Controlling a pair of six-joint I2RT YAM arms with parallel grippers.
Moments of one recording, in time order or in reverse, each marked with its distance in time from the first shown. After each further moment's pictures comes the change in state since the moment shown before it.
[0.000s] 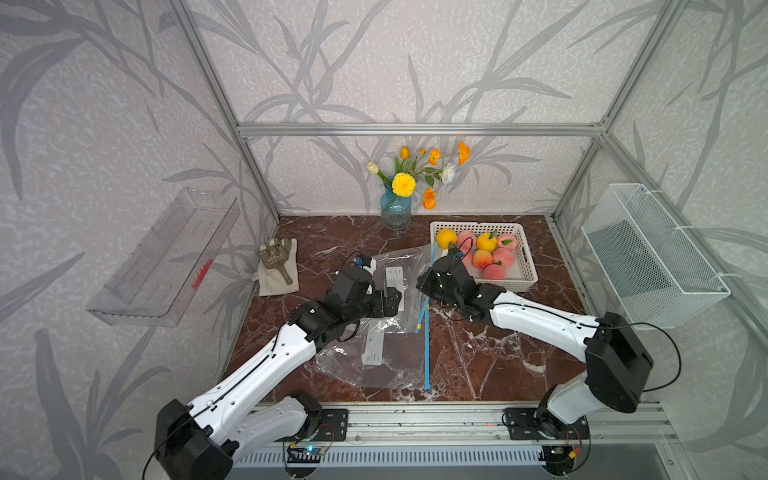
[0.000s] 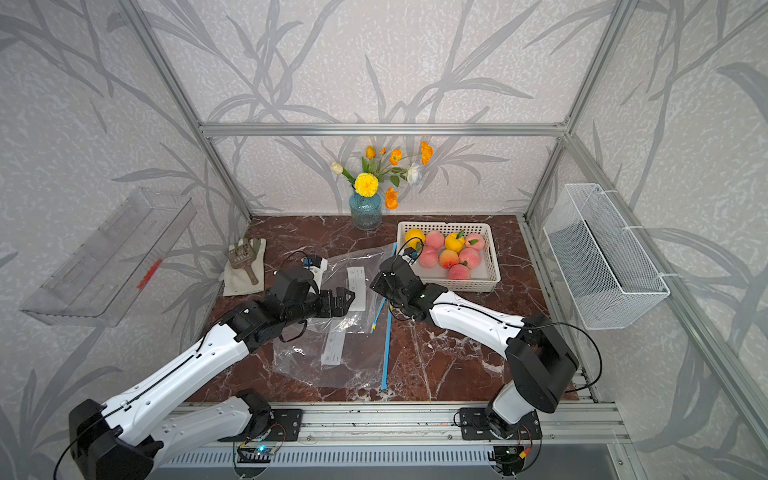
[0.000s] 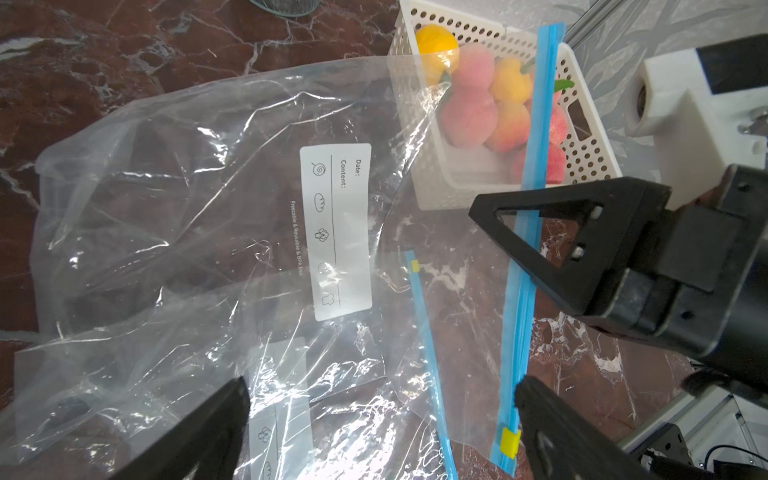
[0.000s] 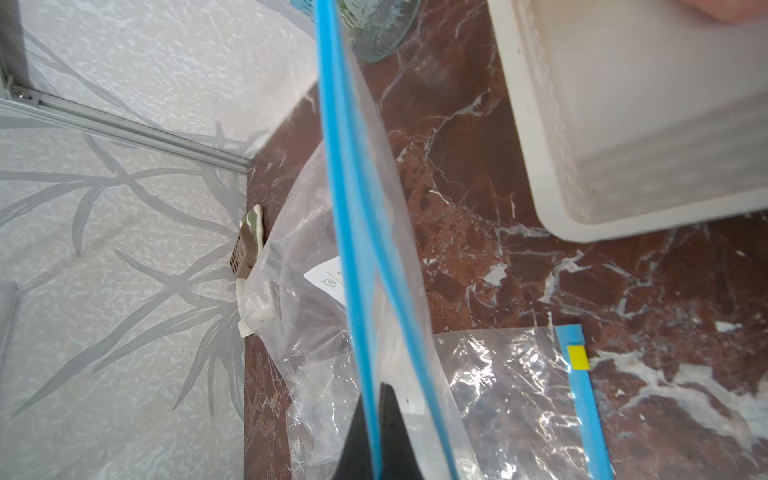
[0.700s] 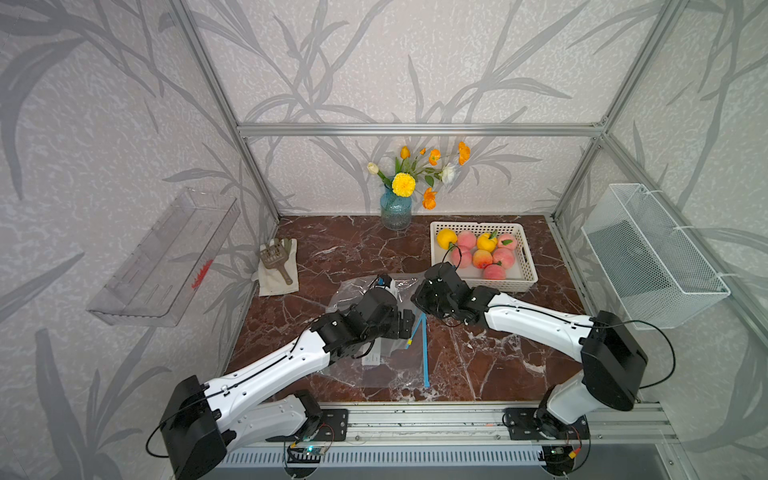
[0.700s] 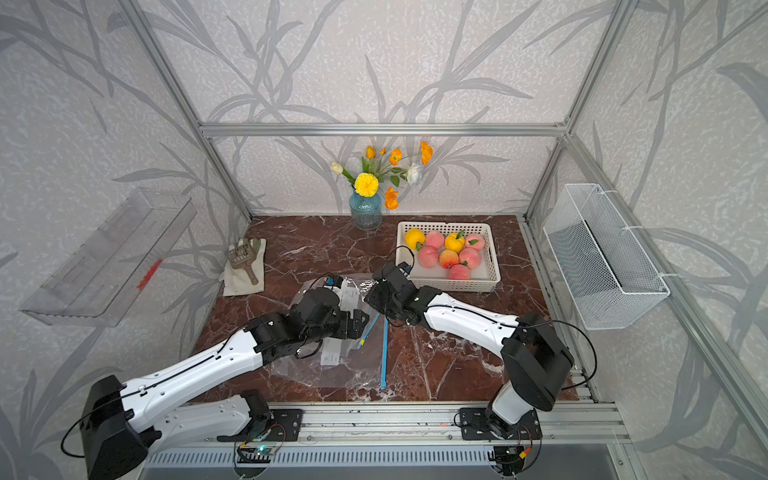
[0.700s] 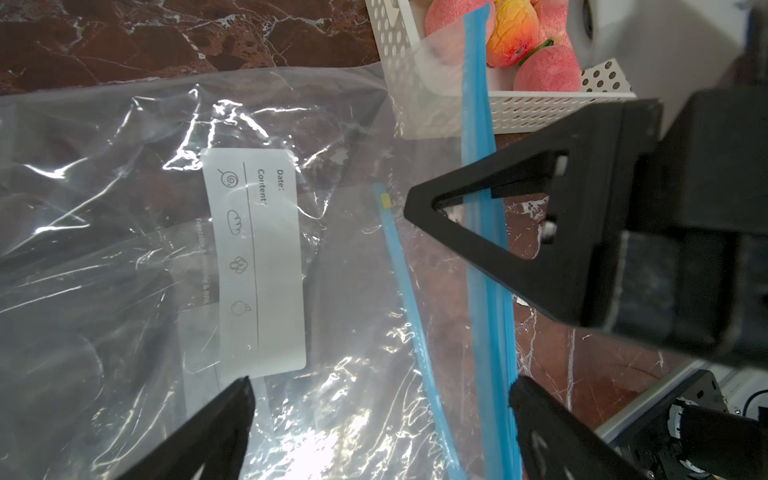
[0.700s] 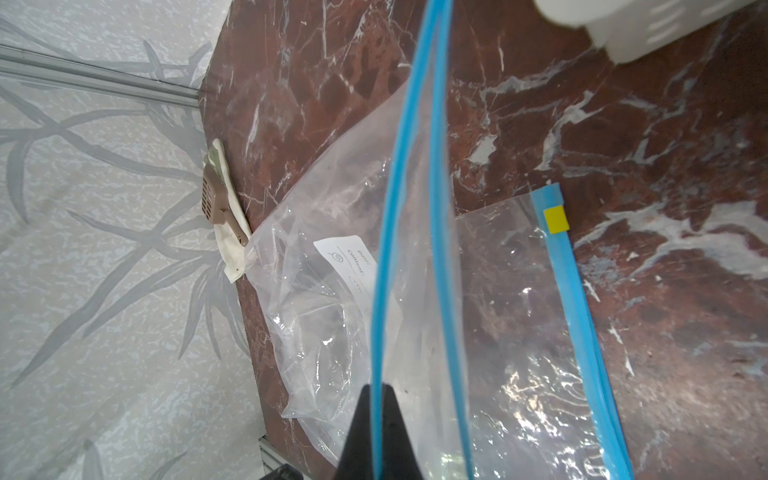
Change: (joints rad) left arm -0.212 0.053 -0.080 0.052 -0.110 -0.083; right arm 0.049 0.025 0.016 -0.120 -0.140 0.135
